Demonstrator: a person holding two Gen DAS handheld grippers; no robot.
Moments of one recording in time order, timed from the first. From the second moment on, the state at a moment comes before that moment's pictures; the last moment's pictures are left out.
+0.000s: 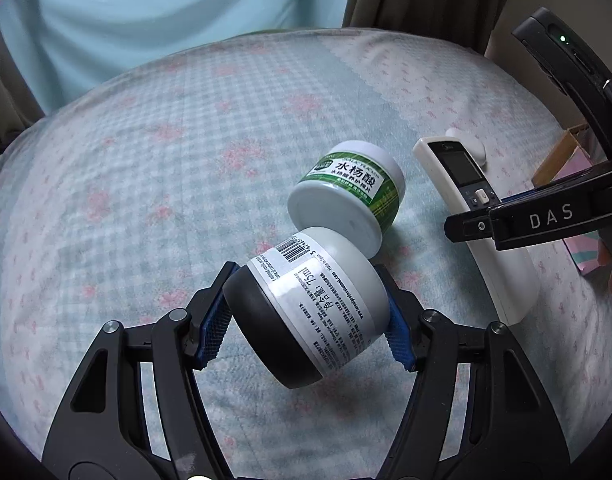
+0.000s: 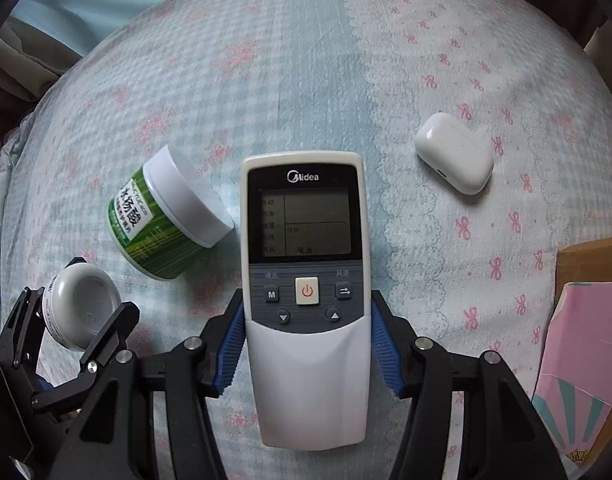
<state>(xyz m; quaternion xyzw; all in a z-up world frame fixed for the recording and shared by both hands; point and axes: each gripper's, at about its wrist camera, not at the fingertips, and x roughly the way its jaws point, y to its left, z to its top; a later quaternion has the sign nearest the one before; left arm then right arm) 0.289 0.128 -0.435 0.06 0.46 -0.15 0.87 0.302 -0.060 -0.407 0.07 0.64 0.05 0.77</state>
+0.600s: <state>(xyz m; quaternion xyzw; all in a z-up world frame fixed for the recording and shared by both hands) 0.253 0.105 -0.302 0.04 0.44 -0.12 0.89 0.254 -0.113 -0.284 0.12 0.59 0.06 0.80</state>
